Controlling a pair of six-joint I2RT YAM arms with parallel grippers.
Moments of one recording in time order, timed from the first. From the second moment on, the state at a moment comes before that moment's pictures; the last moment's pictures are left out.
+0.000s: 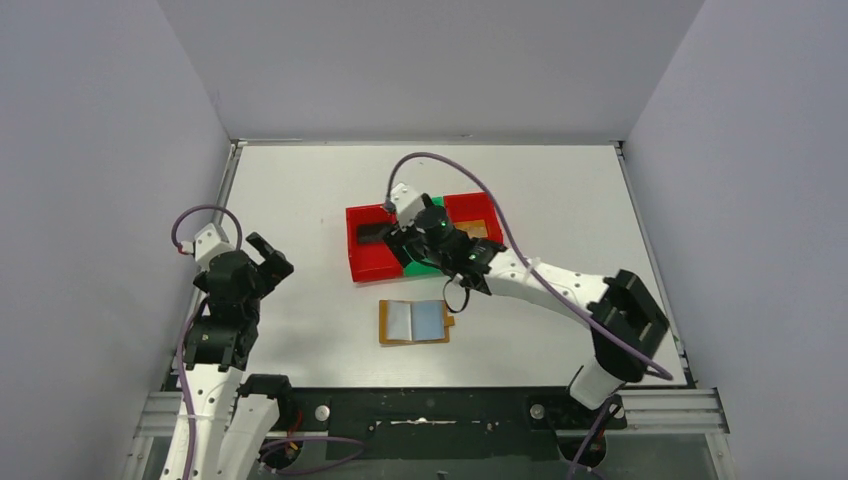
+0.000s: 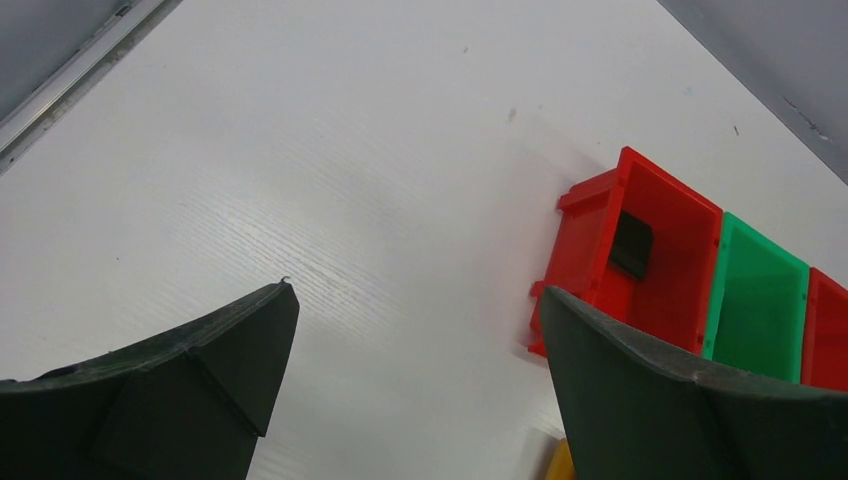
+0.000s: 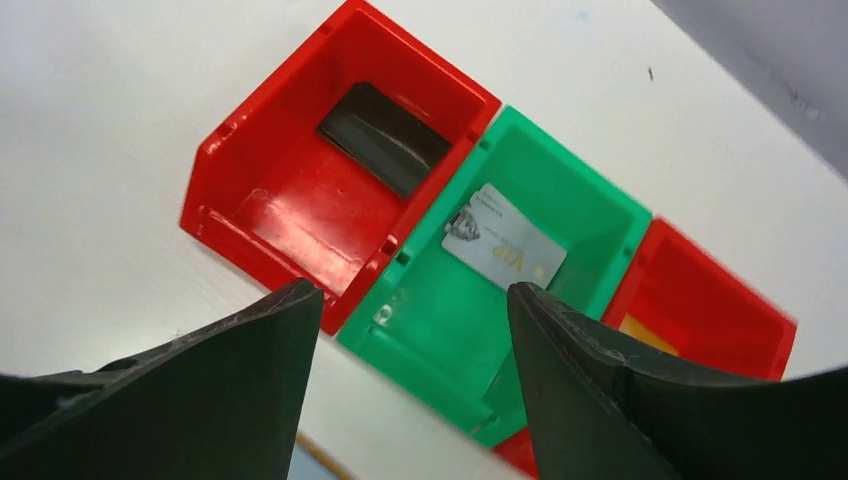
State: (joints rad) left arm -0.07 0.59 0.69 -0.61 -0.36 -0.63; right arm 0.90 1.69 1.22 0.01 0.19 -0.21
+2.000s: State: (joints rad) left arm -0.07 0.72 0.63 -0.49 0.13 -0.60; right arm 1.13 1.84 1.14 -0.52 0.46 0.84
